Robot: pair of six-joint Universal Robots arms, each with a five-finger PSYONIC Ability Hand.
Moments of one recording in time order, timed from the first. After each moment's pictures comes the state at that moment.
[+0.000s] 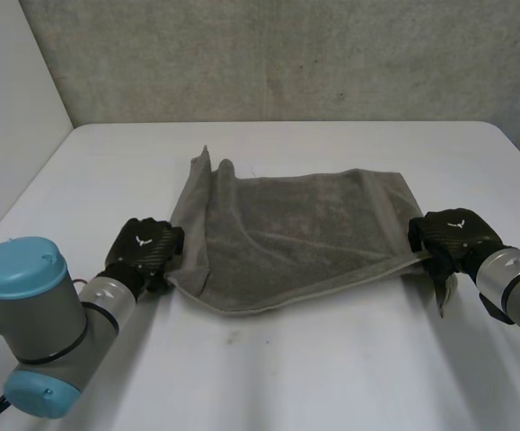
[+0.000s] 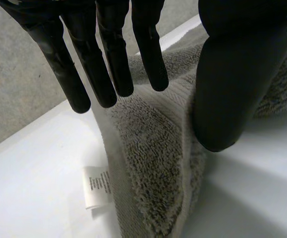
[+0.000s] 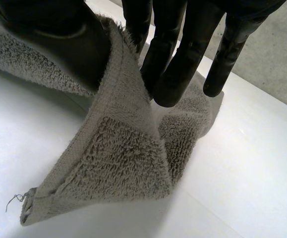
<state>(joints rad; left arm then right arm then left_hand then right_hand) 4.37 -2.04 -1.86 3.66 -1.43 3.46 1.68 -1.22 1.73 -0.08 1.25 2.76 0.72 0.72 0.71 0.71 0.54 1.34 1.33 1.32 0.47 1.18</state>
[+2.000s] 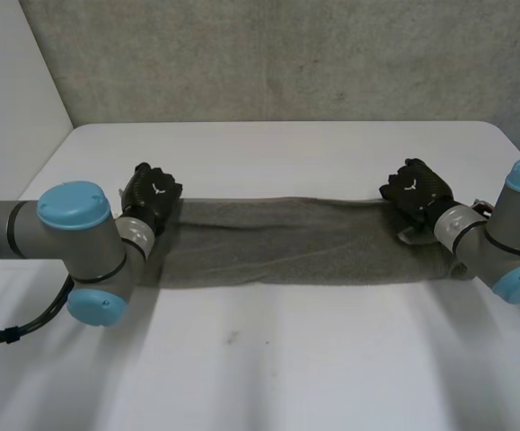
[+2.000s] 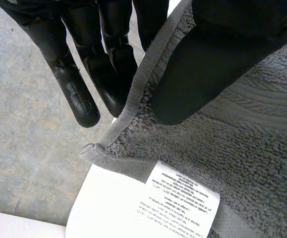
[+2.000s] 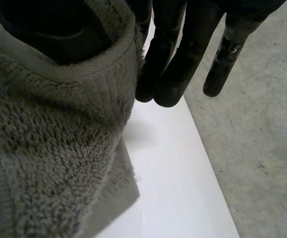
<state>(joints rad) 4.35 -2.36 -1.32 3.57 -1.55 3.96 1.71 -0.69 1.14 -0.24 1.10 2.24 1.21 1.22 1.22 1.22 1.04 1.34 1.33 1.32 0.47 1.19</state>
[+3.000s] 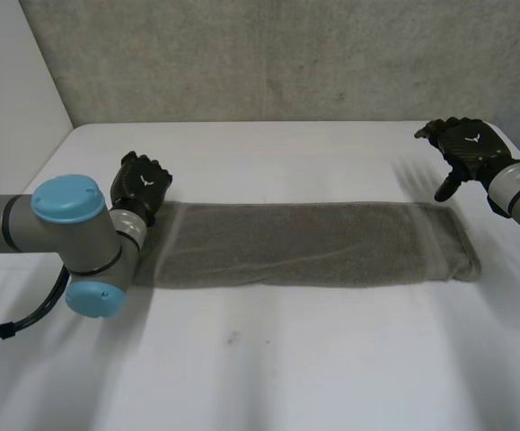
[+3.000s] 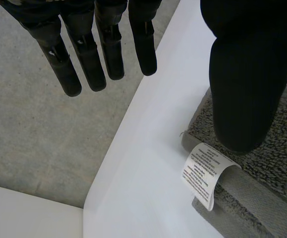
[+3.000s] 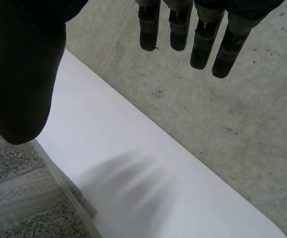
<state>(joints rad) 4.36 -2.36 -1.29 3.57 -1.61 3.96 1.57 -0.73 0.96 -0.13 1.04 2.79 0.49 0.48 0.48 0.48 0.30 0.23 0.25 0.25 0.25 0.06</state>
